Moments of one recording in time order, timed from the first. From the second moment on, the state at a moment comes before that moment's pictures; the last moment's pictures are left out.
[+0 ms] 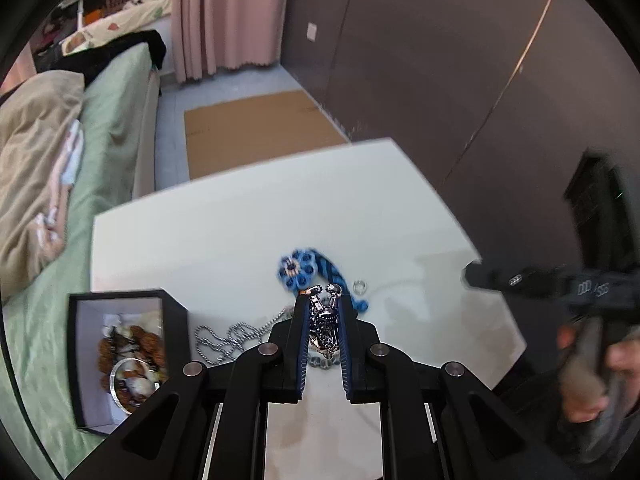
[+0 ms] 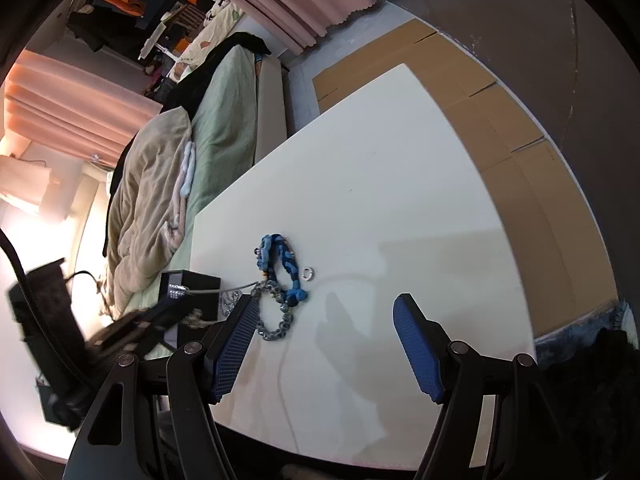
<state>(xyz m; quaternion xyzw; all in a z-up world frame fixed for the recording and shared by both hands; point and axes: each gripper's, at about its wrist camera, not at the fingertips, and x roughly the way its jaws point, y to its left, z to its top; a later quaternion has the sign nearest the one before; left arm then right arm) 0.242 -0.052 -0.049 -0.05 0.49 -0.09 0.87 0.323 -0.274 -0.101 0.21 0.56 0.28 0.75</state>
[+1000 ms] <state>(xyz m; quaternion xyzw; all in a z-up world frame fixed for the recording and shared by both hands) 0.193 0.026 0.071 -0.06 0.36 -0.05 0.93 0.316 -0.145 -0.133 0.05 0.60 0.26 0.75</state>
